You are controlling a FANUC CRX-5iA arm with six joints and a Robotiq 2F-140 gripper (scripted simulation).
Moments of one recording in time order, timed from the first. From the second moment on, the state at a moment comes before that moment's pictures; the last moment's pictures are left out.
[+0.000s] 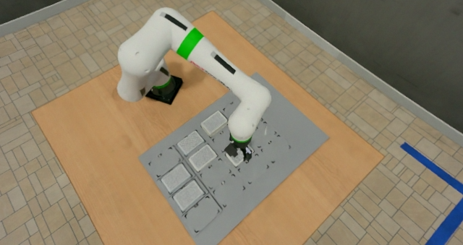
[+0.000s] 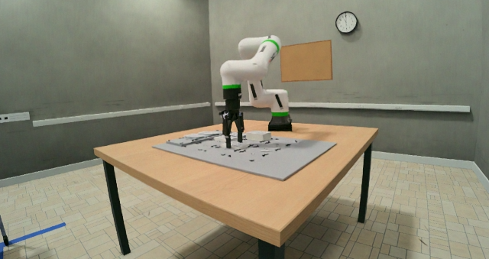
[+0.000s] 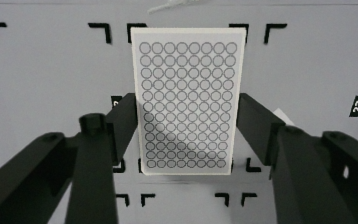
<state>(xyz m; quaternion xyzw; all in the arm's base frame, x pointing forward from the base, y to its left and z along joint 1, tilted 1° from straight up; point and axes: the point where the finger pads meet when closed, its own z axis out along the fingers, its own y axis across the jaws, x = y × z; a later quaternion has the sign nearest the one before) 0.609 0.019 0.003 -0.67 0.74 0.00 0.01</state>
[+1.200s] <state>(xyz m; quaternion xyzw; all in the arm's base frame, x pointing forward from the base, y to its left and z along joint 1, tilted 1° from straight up) 0.609 0.019 0.003 -0.67 0.74 0.00 0.01</state>
